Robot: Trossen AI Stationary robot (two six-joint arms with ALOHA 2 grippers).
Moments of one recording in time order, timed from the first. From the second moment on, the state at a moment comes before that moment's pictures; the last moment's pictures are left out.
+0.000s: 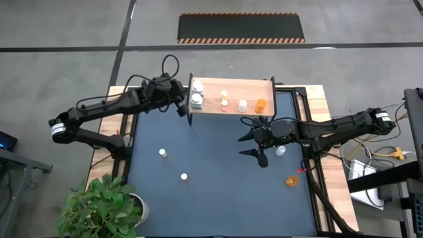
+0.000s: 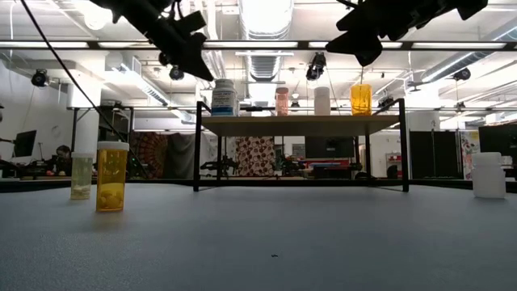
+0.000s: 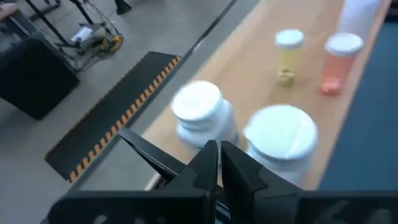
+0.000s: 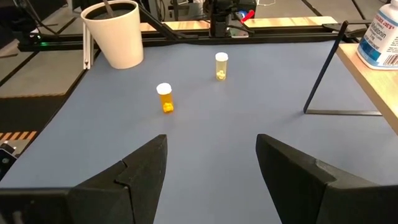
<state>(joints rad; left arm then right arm) 0.44 1.18 1.00 -0.29 -0.26 0.16 0.09 1.10 0.71 -0.01 -0.03 0.06</state>
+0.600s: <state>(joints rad) 0.38 1.24 1.00 -0.30 -0.26 0.11 0.09 1.10 0.71 -0.01 -0.03 0.06</state>
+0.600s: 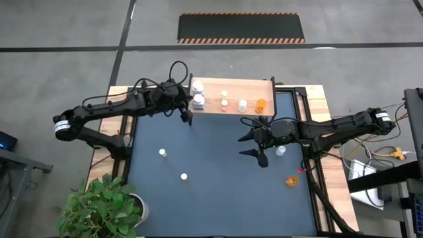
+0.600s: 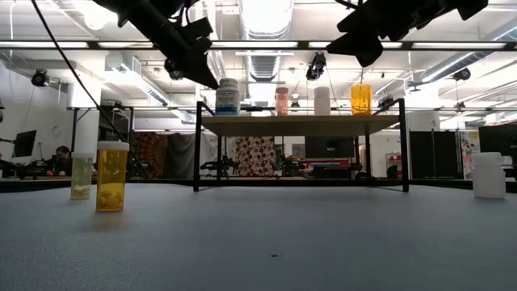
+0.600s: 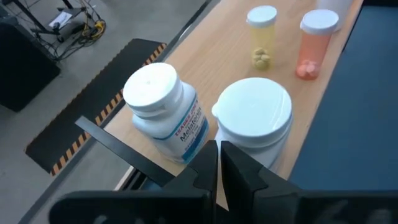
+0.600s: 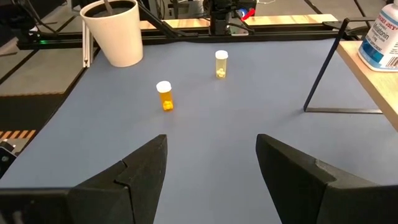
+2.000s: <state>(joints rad) 0.28 1.14 0.95 -0.23 -0.31 0.44 -0.24 1.66 1.53 -0.49 0.08 -0.18</state>
